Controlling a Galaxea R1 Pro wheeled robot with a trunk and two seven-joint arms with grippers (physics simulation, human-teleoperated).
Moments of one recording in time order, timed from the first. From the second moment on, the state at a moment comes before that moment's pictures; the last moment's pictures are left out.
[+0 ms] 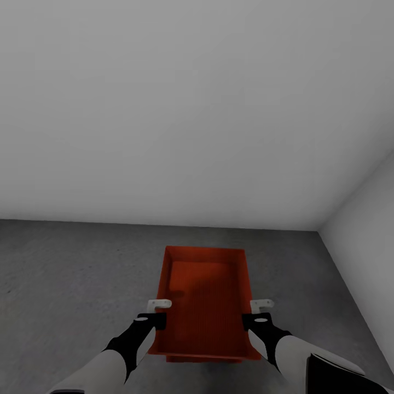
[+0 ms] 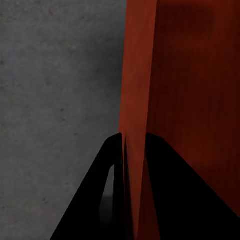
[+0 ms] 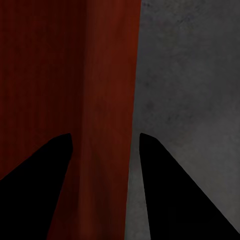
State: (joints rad) left arm -0.67 -0.16 0.04 -0.30 -0.04 0.17 0.15; right arm -0.80 0.09 1.26 0.01 -1.17 0.00 -0.27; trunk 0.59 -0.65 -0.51
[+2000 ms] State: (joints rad) left arm -0.67 -0.16 0.04 -0.30 -0.04 0.17 0.15; right arm -0.80 0.09 1.25 0.01 -1.17 0.00 -0.27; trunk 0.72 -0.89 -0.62
